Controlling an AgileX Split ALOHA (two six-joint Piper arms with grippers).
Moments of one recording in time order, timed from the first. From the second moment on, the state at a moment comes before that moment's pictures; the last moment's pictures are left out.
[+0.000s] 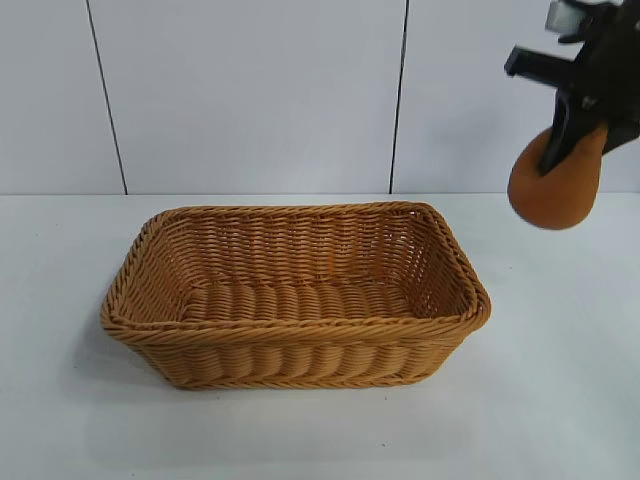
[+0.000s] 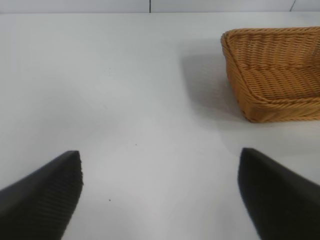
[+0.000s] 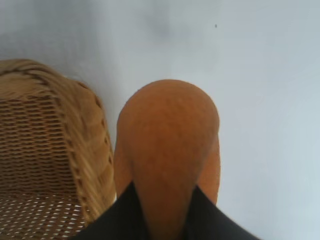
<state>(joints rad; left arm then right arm) -0.08 0.00 -0.50 0.01 1.06 -0.04 0.11 1.73 -1.48 0.33 1.06 0.01</state>
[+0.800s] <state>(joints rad) -0.08 0.00 -0.50 0.01 1.06 -0.04 0.59 1.95 -1.48 0.35 0.74 0.11</state>
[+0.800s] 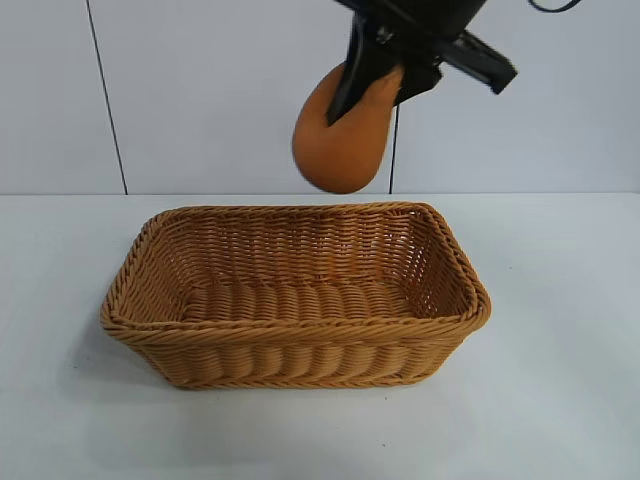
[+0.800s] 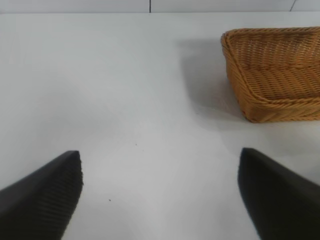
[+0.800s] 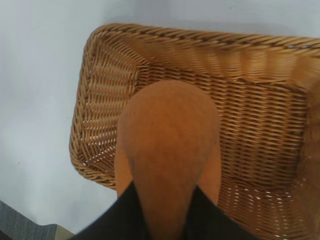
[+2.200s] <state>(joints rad) -0.08 0.00 -0.50 0.01 1.06 -0.04 0.51 2.09 -2.02 -0.05 1.21 0.19</state>
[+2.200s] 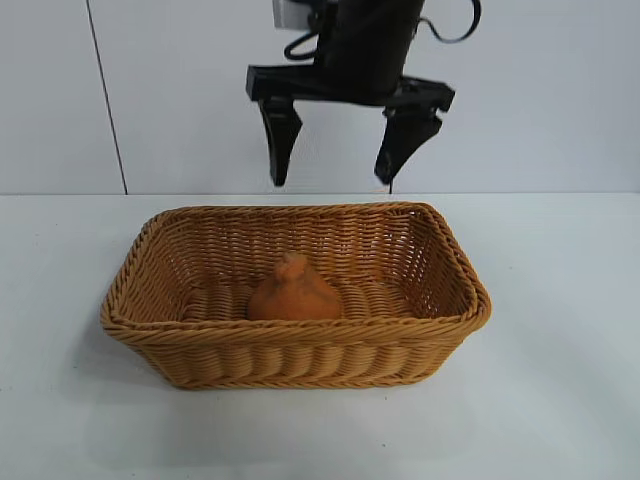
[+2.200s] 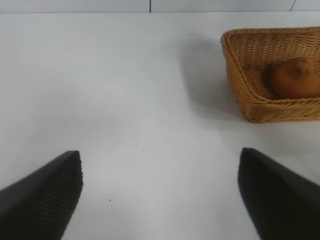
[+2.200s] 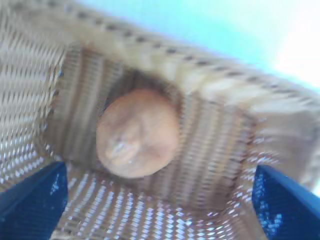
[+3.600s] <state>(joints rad) -0.08 0.00 -0.50 0.01 1.06 -0.04 0.03 1.54 -1.26 -0.03 1.22 0.07</state>
